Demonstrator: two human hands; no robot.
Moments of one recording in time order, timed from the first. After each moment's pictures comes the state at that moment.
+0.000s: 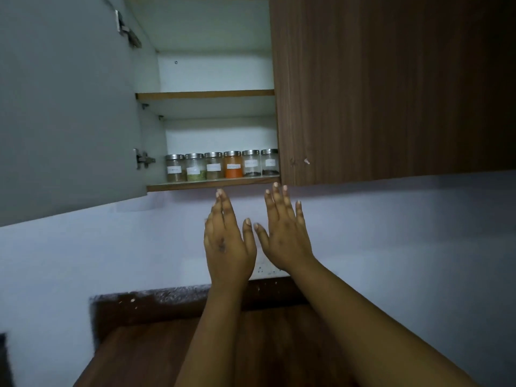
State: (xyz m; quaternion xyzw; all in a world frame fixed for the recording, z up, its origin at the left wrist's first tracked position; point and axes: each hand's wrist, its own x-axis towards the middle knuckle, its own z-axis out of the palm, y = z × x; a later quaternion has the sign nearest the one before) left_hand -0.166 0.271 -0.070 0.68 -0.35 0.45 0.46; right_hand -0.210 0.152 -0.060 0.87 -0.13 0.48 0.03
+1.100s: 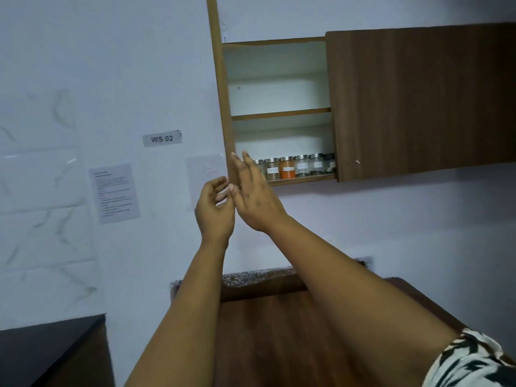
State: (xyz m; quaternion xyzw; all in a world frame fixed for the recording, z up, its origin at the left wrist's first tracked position) left_hand -0.130 0.594 0.007 0.52 -0.35 0.22 0.74; right_hand -0.188 0.511 0.028 0.84 0.04 0.53 -0.13
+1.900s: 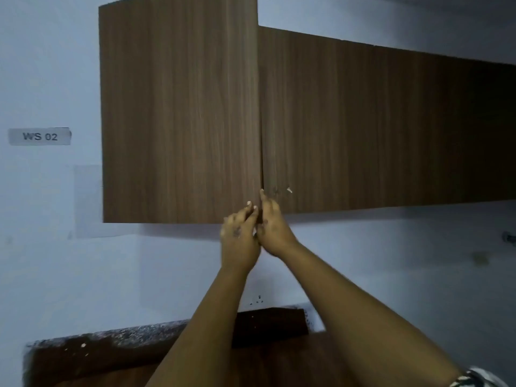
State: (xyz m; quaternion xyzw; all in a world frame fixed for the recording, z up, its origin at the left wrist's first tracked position) left_hand -0.103 0.173 -0.019 0.65 -0.47 0.42 0.43; right_hand -0.192 0.113 0.019 0.86 -0.08 0.44 -0.23
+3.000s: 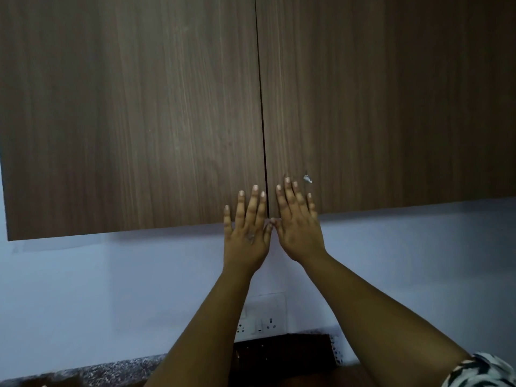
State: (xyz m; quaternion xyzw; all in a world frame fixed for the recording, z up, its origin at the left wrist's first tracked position) left_hand 0.068 -0.001 -0.033 0.66 -0.41 0.57 0.25; right_hand -0.028 -0.110 -0.016 0.81 -0.15 0.54 0.17
